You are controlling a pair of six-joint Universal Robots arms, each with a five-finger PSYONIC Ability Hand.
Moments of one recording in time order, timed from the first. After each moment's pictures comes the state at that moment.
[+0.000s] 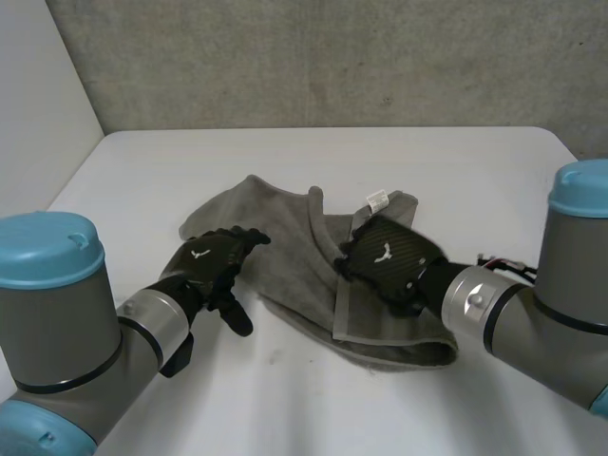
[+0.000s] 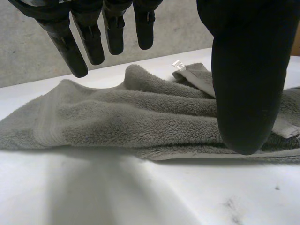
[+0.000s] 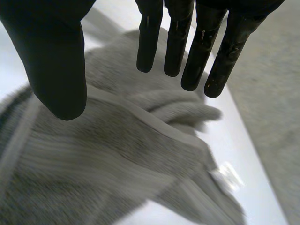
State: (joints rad) left arm 4.20 -1.84 -1.75 3.24 -1.50 3.05; right arm 2.01 -1.24 1.59 0.09 1.05 2.24; left_hand 0.25 0.25 0.25 0.25 0.08; right_hand 0.50 0.58 0.56 0.56 0.39
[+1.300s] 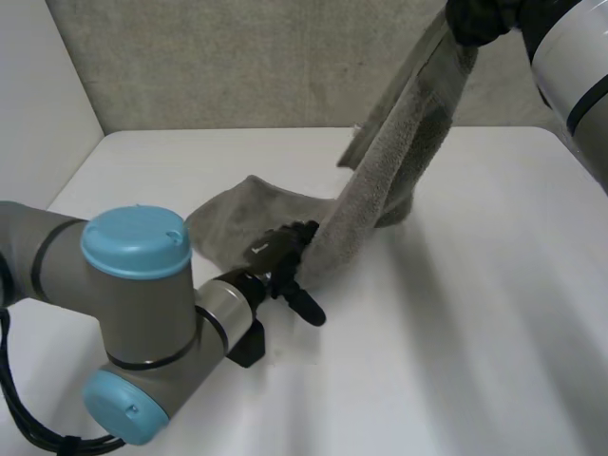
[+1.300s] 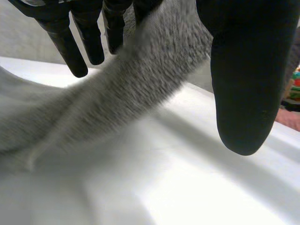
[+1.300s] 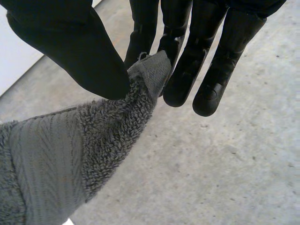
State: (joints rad) left arm 4.05 -2.06 -1.51 3.24 -1.48 2.70; right arm 2.09 -1.49 1.14 0.02 1.55 2.74; left_hand 0.25 0.25 0.25 0.25 0.08; right_hand 0.97 1.17 1.19 1.19 0.98
